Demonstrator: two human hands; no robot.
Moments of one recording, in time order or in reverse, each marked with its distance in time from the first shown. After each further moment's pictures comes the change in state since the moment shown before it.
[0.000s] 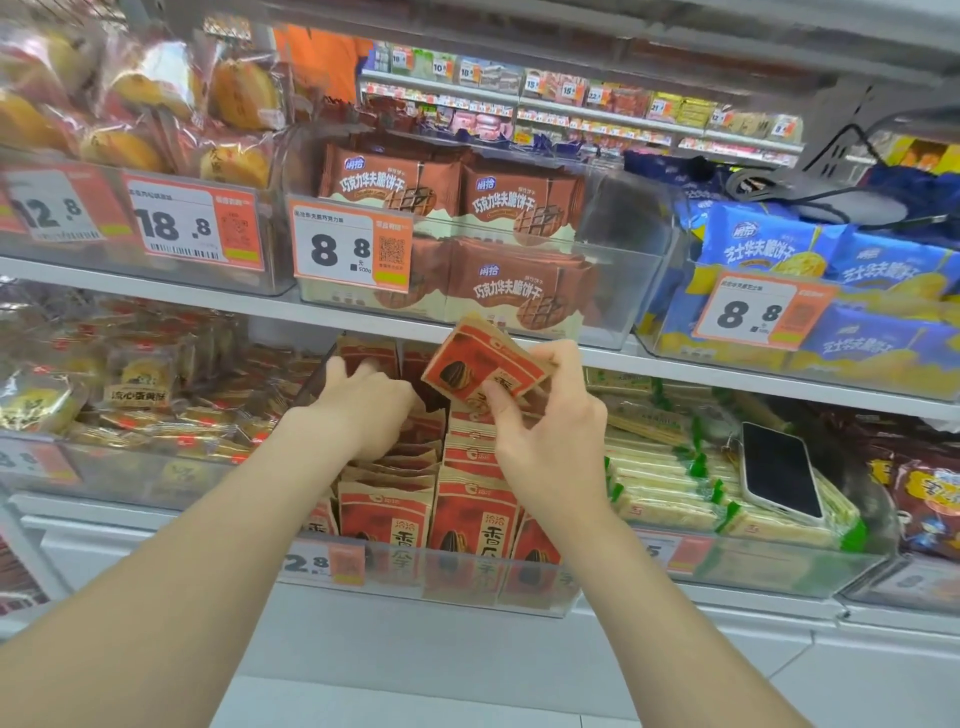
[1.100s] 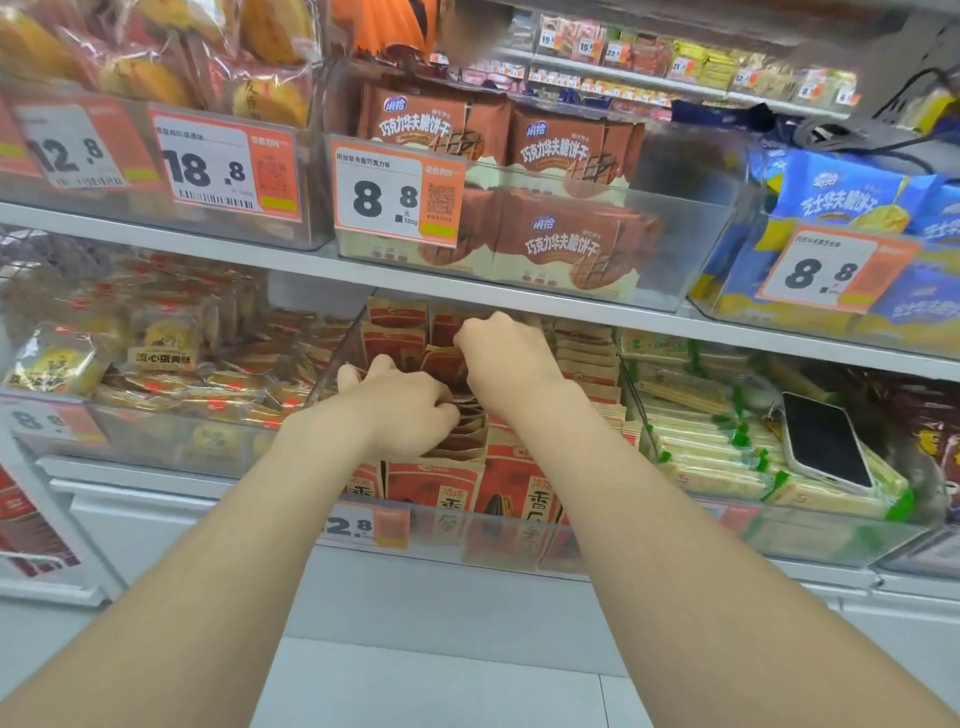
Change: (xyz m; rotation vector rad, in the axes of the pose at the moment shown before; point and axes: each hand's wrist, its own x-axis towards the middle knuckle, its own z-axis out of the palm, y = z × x) left_hand -0.039 -0.003 0.004 -0.364 -0.182 -0.013; right_hand 0.052 -0.006 0.080 -0.884 -0.700 -0.078
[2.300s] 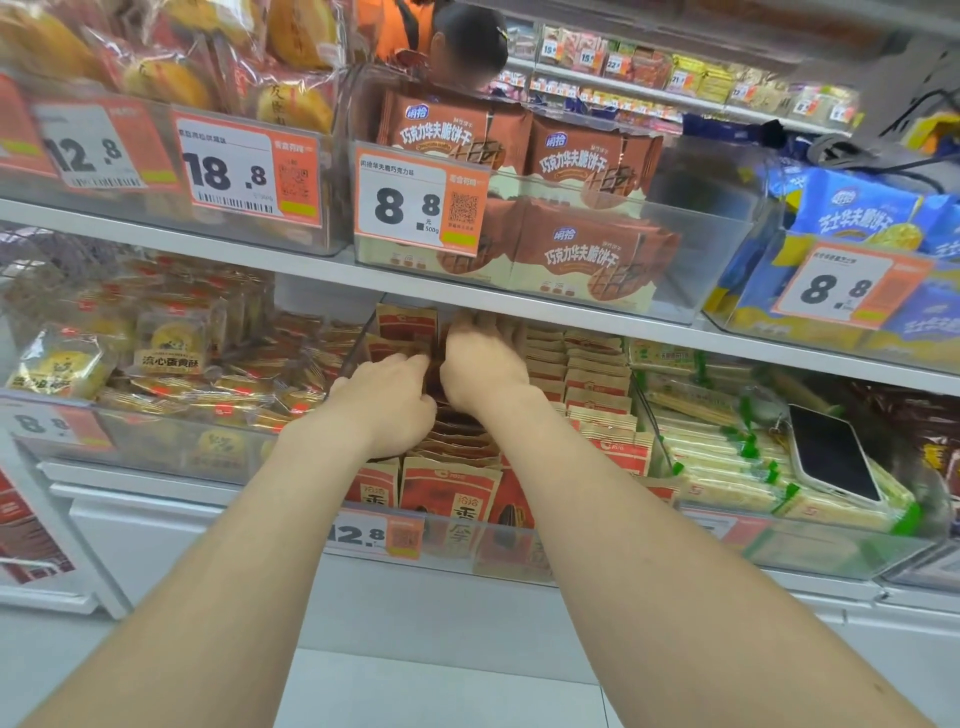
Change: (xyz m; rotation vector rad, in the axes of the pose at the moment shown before) left_hand 0.014 -0.032 0.004 -0.111 0.196 -0.019; right_hand 0.042 -0.028 0.033 0.143 -0.117 0.249
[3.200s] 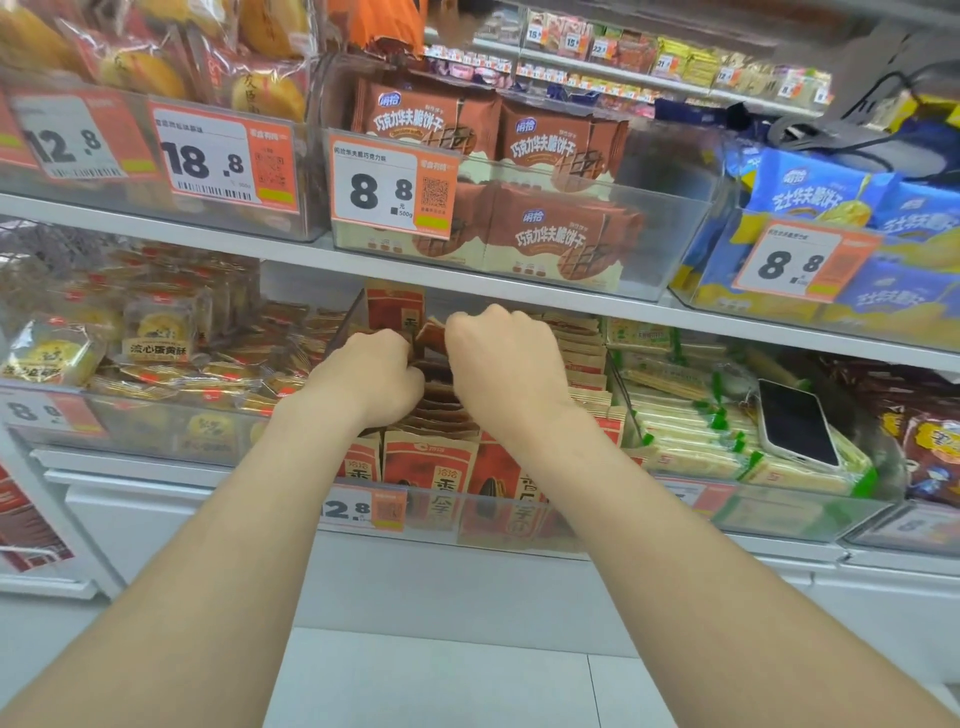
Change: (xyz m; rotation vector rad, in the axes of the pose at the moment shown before) left_hand -0.018 0.017 -0.011 -0.103 0.101 -0.051; right_hand -0.098 0.017 -0.057 -0.220 0.369 -0.298
